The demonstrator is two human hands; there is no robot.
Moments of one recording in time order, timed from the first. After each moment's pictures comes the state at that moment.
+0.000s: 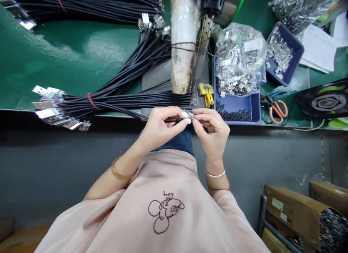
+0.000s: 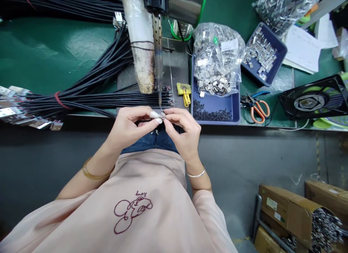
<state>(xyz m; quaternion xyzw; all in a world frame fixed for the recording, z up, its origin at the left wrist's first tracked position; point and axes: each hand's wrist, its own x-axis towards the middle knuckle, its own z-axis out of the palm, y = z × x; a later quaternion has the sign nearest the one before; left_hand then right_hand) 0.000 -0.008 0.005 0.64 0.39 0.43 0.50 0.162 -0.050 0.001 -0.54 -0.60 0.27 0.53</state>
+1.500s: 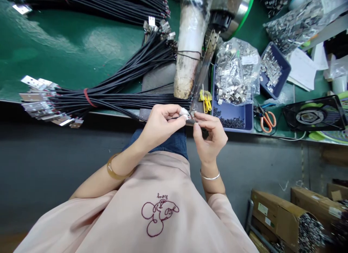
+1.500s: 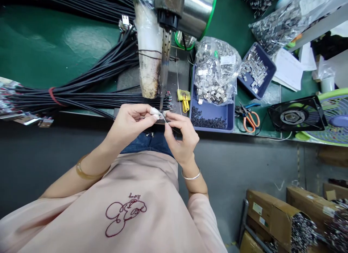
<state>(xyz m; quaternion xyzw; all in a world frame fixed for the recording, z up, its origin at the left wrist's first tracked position) 0.012 0.000 0.008 0.50 0.43 0.46 0.60 0.166 -0.044 -0.007 -0.50 -0.68 0.10 0.53</state>
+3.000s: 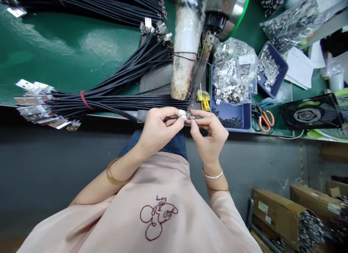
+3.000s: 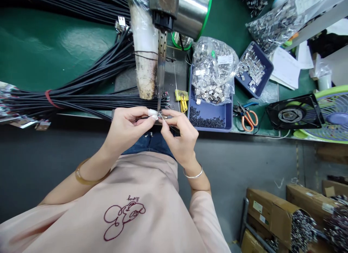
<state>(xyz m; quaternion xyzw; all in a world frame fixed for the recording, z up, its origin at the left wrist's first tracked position) 0.014 -0.007 0.013 0.54 0.47 0.47 0.52 0.166 -0.040 0.008 -0.52 -0.69 0.15 0.49</state>
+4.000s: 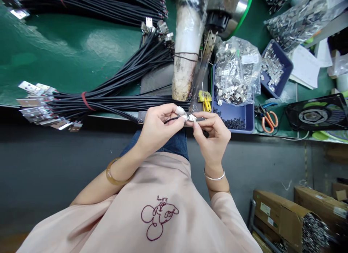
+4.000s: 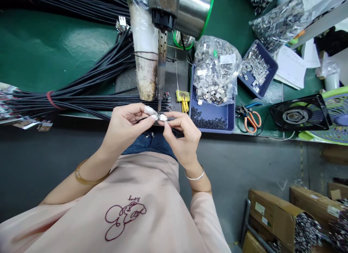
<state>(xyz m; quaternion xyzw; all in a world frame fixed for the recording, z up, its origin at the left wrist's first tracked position) 0.012 -0.004 0.011 0.49 0.46 0.47 0.57 0.167 -0.040 0.010 -0.53 -0.64 0.22 0.51</state>
